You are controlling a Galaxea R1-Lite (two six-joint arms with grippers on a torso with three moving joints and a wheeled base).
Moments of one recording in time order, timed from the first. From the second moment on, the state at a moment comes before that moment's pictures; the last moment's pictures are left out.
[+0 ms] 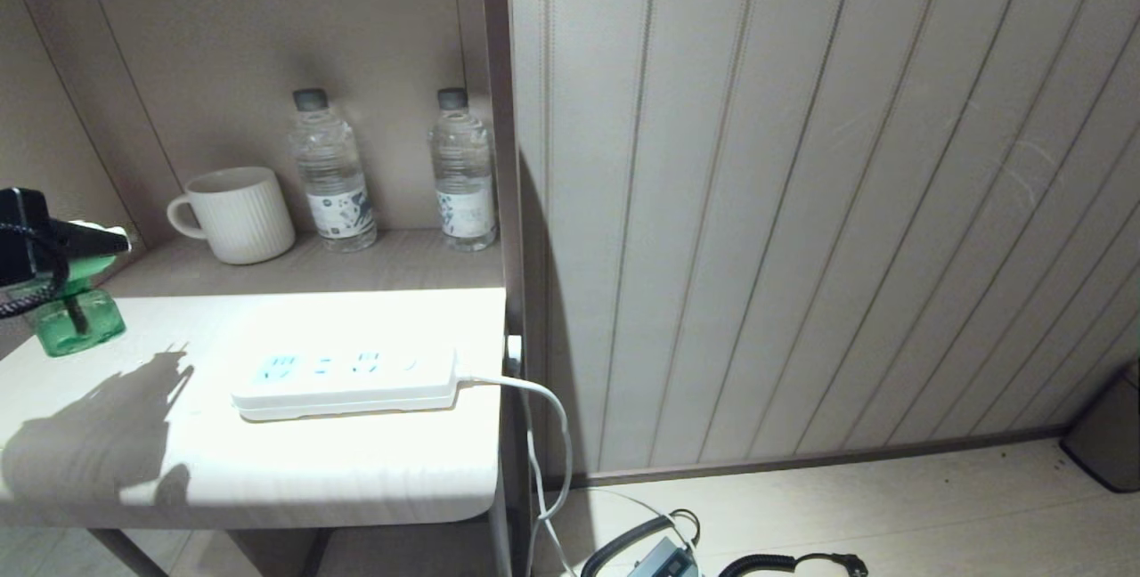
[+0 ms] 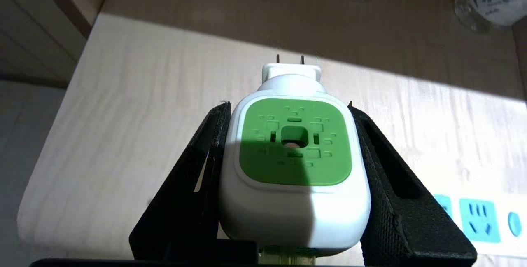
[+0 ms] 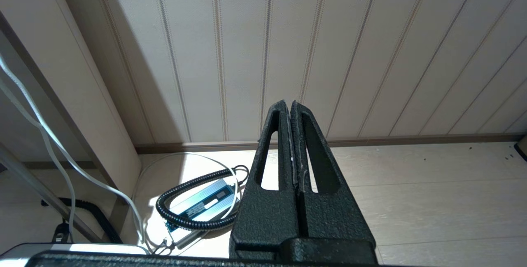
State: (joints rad) left arm 0.06 1.27 -1.25 0.45 0.00 -0.15; right arm 0.00 0.01 -0.03 0.09 -0.02 -0.01
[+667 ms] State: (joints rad) left arm -0.06 1.49 -1.84 1.25 -0.01 -0.17; right arm 0.00 0.01 -0.03 0.09 -0.02 -0.01
